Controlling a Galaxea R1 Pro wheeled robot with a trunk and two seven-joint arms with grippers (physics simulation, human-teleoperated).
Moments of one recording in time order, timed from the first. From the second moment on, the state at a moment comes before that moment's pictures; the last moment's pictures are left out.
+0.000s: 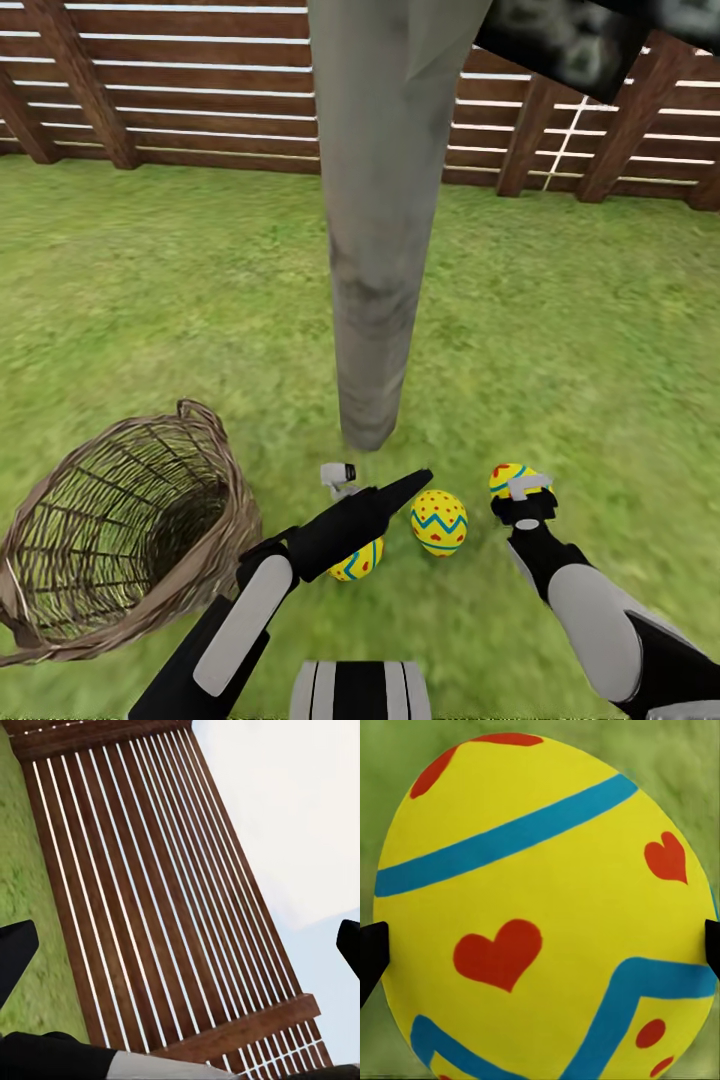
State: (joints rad) left arm -0.40 -0.06 -0.48 -1.46 1.09 0.44 -0.63; right arm -0.88 -0.05 -0.48 -0.21 0.76 -0.06 -0.26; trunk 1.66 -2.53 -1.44
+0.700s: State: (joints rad) left arm -0.40 -0.07 -0.48 -1.46 1.09 0.44 -0.63; right arm -0.94 -0.05 -0.47 -0.15 0.76 -0.05 -0.25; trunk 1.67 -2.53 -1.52
